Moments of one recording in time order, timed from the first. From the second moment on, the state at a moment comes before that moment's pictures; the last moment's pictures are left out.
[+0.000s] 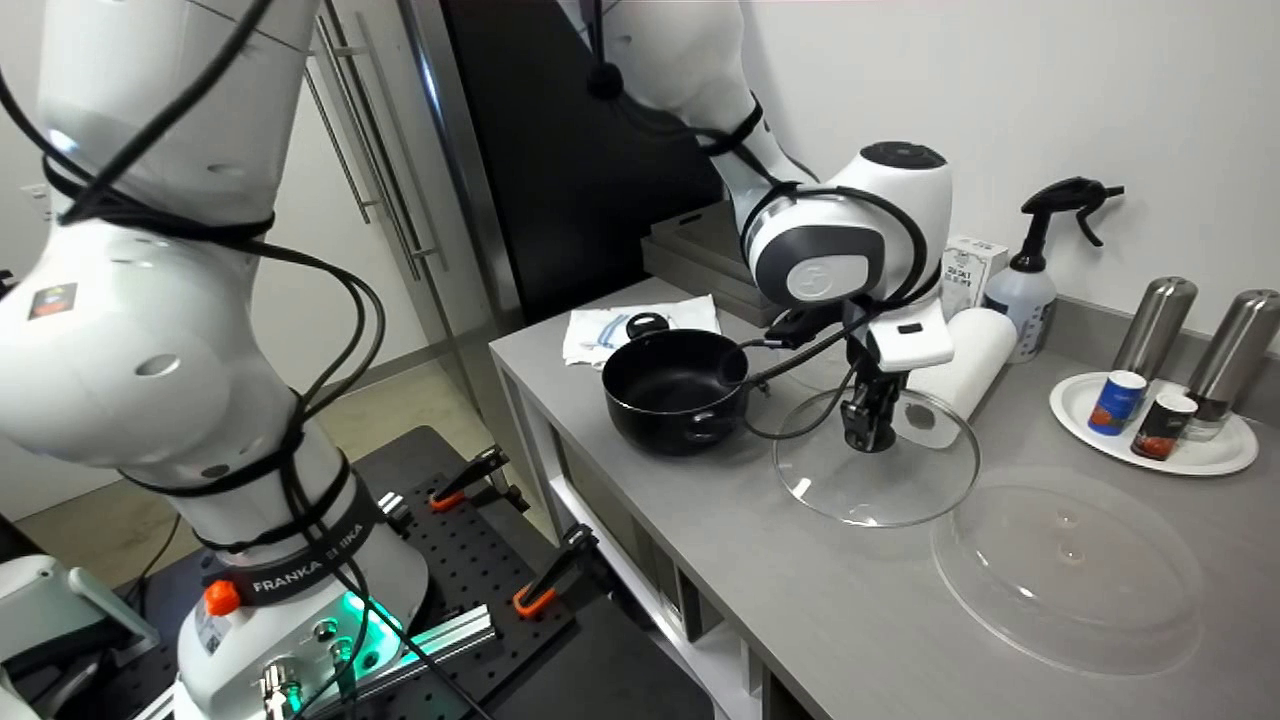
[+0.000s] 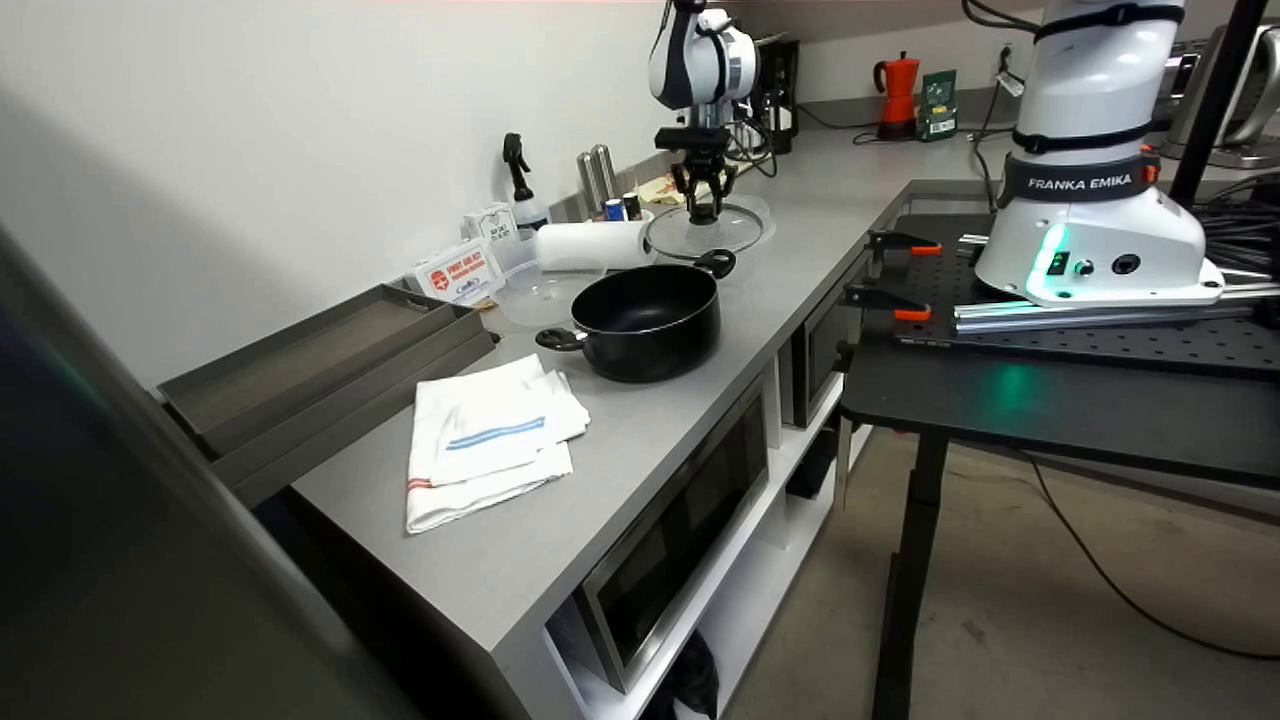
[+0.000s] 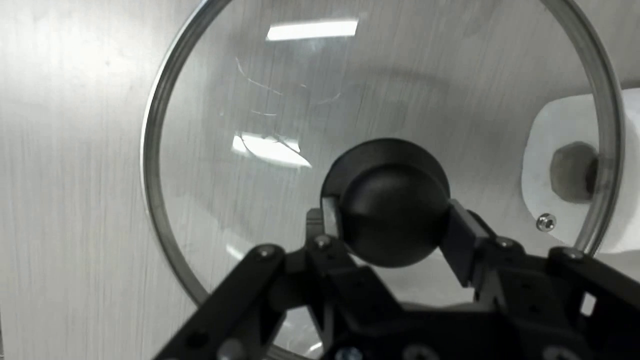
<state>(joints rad) -0.21 0.59 -0.24 -2.05 0.39 2.72 0.80</state>
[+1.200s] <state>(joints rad) -0.11 0.14 -0.24 -2.09 0.08 2.52 0.68</state>
